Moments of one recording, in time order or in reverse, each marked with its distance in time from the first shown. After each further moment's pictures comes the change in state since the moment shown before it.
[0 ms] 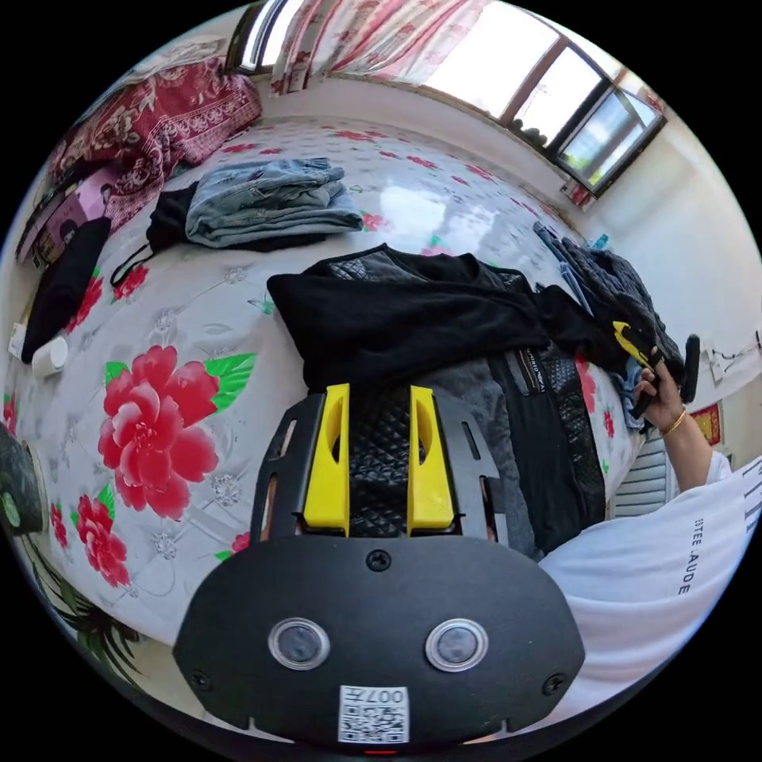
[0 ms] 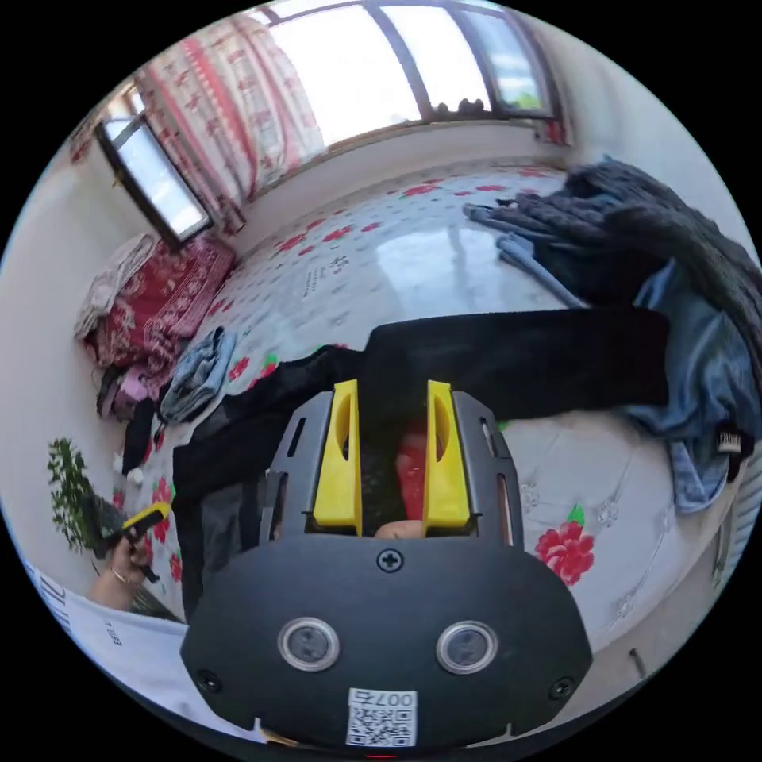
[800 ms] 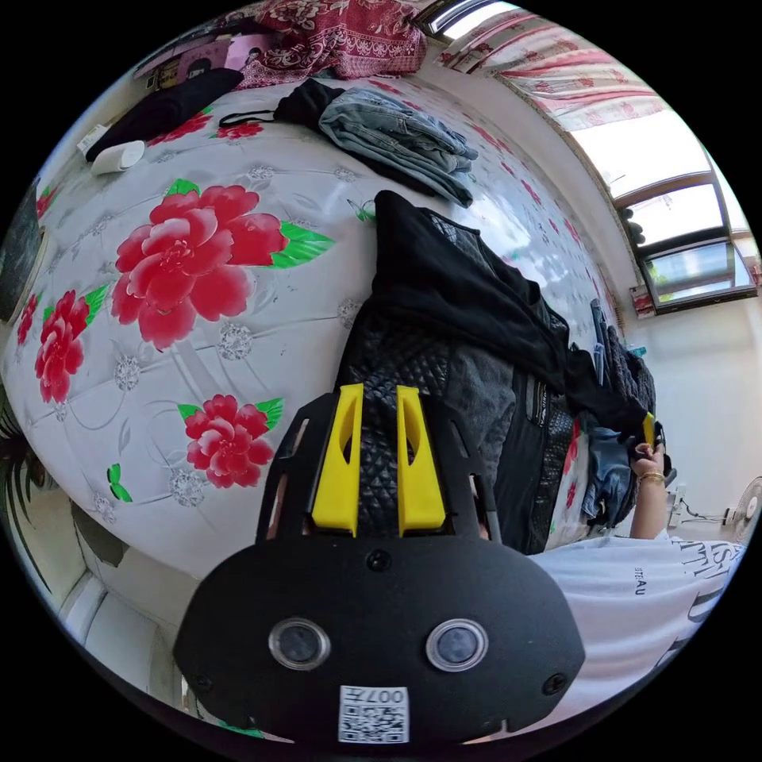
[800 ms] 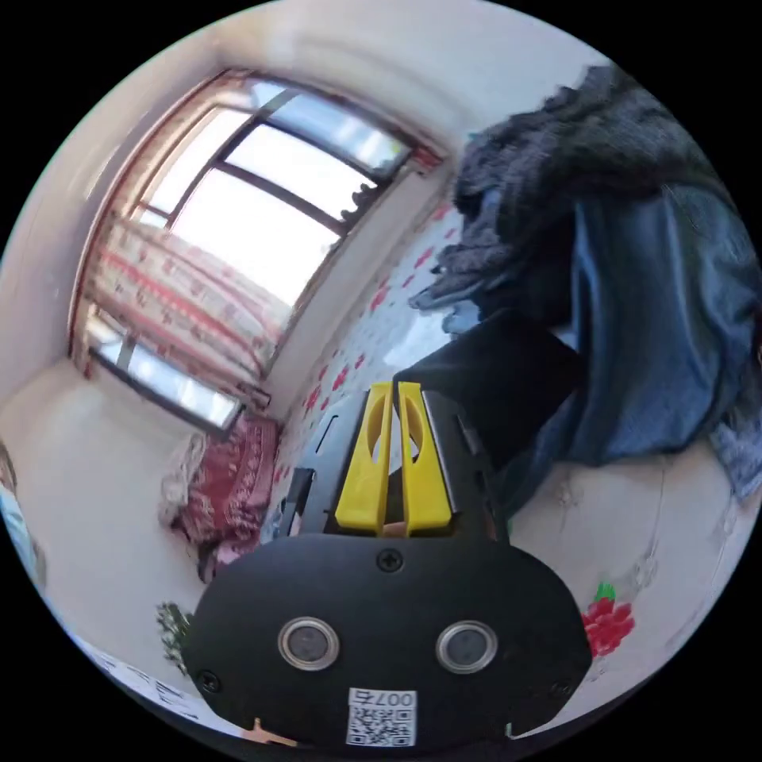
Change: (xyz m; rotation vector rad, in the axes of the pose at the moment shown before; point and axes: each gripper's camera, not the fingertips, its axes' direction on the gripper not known) left arm -0.037 0.001 -0.011 -0.035 0.020 -0.395; right arm -0.069 -0.095 -0.073 0.280 -0.334 0.033
